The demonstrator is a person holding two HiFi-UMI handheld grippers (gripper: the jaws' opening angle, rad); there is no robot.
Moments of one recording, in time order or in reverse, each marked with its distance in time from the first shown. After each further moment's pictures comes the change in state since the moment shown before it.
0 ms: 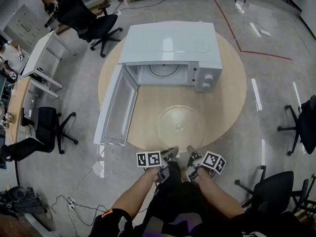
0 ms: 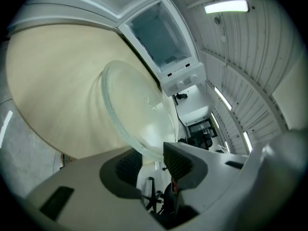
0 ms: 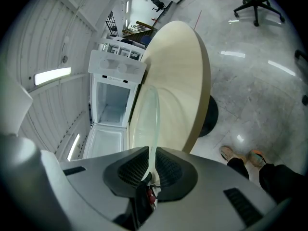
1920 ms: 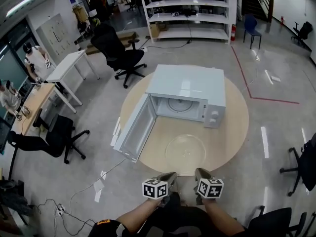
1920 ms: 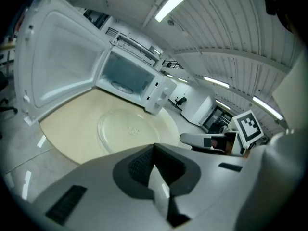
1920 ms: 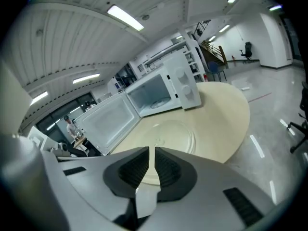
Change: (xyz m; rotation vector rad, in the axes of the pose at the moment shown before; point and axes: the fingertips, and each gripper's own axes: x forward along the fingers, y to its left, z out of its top) left arm -0.077 -0.079 -0.012 0.430 -0.257 0.185; right arm -0.071 0.083 0.009 -0.925 -0.020 -0.111
